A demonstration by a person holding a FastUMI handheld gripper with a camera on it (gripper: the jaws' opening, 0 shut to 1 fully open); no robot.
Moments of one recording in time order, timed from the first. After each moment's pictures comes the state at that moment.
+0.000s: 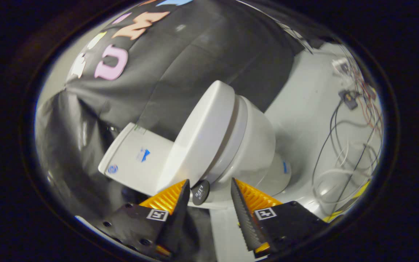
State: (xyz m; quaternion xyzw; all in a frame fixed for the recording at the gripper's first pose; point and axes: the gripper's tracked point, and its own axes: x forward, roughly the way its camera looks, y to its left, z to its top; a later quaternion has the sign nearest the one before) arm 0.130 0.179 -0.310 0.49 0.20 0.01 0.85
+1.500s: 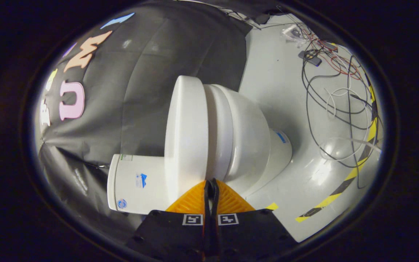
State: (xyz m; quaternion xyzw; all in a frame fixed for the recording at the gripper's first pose) arm 0.138 0.197 -0.308 0.58 0.27 -0.10 0.76
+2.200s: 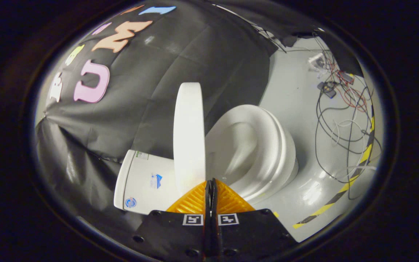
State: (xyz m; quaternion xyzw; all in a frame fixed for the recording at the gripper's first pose) arm 0.154 0.220 -0.194 0.51 0.22 -0.11 0.83
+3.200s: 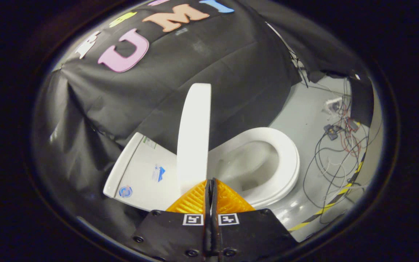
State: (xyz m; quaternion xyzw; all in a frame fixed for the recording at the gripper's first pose) arm 0.173 0.263 -0.122 0.36 0.23 -0.12 0.90
